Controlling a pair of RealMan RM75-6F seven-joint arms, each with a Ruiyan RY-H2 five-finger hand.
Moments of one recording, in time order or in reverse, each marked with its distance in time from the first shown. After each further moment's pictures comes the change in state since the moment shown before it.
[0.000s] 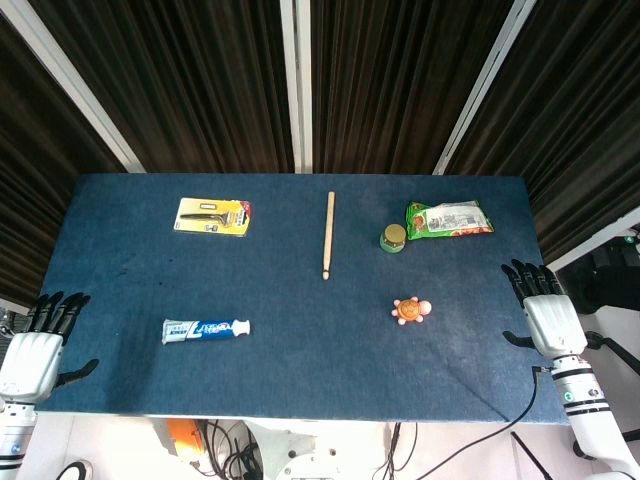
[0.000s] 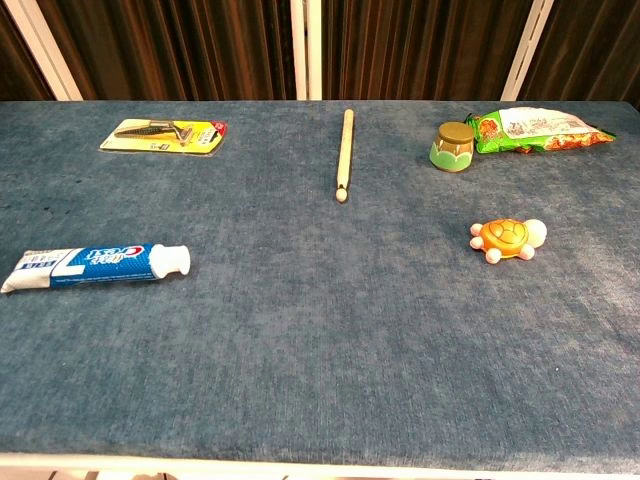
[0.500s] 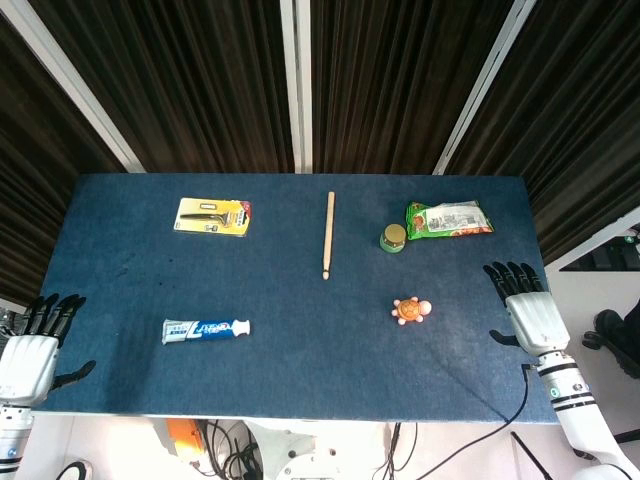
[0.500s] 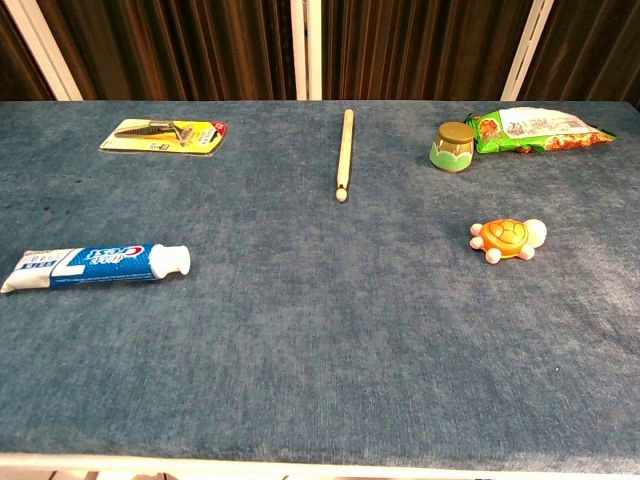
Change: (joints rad) left arm 0.009 -0.011 0.003 0.022 0.002 0.012 -0.023; right arm 0.042 -0.017 0.008 -0.017 -0.007 -0.059 -0.078
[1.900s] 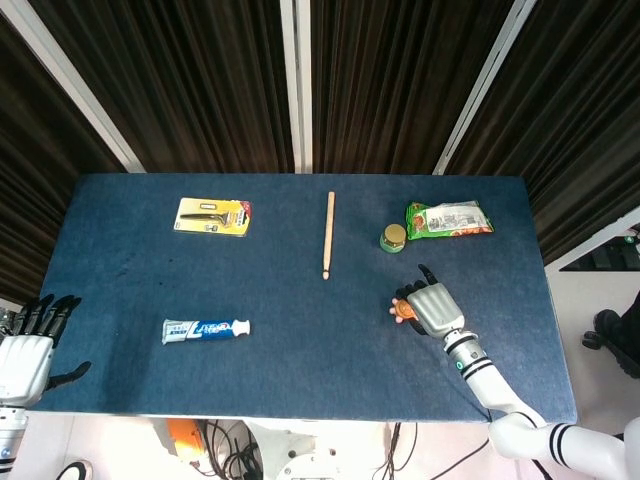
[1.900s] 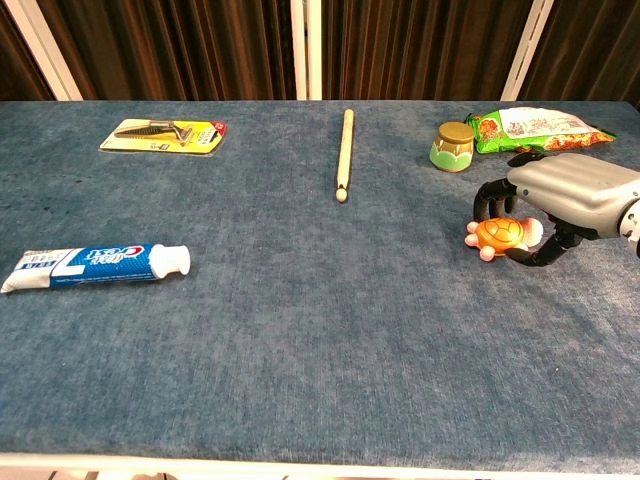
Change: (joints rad) left arm 0.001 0.020 0.004 0.005 -0.006 -0.010 -0.022; right arm 0.240 -0.357 0.010 0.244 0.060 -0.232 -0.137
